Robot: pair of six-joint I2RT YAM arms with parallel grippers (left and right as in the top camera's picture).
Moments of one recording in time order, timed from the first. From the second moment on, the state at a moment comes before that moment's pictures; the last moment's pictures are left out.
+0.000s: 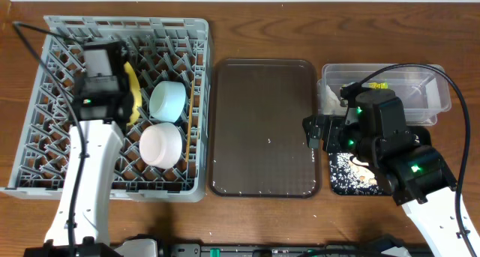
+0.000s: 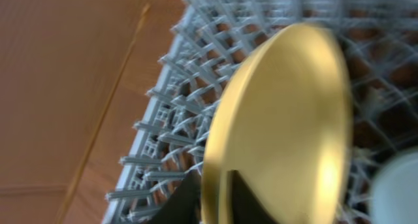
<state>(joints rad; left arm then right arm) 0.06 1.40 1.18 -0.61 -0.53 0.10 0.37 1.07 1.03 -0.82 -0.11 0.45</state>
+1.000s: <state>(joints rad) -0.02 0.79 1.18 -1.02 0.30 -0.17 0.37 1.07 1.03 -0.71 -0.07 0.50</state>
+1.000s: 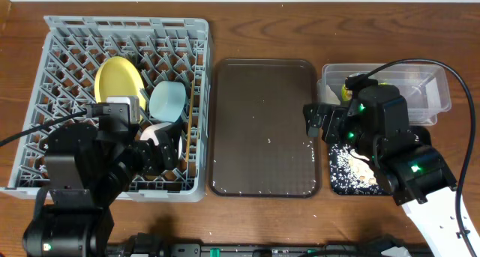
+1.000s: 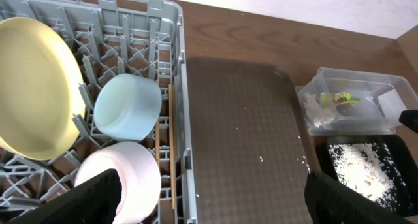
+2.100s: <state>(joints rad) 0.03 0.01 0.22 -0.35 0.04 -0.13 0.37 1.07 1.03 -0.75 -0.07 0.51</state>
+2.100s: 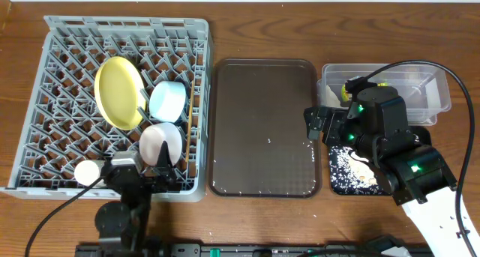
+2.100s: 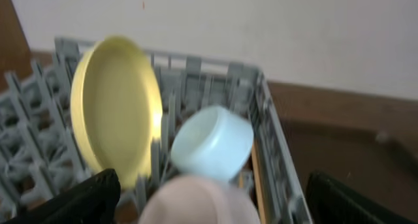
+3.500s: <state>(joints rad) 0.02 0.01 0.03 -0.13 0.02 -0.12 0.27 0.84 0.94 -0.70 0.03 0.11</state>
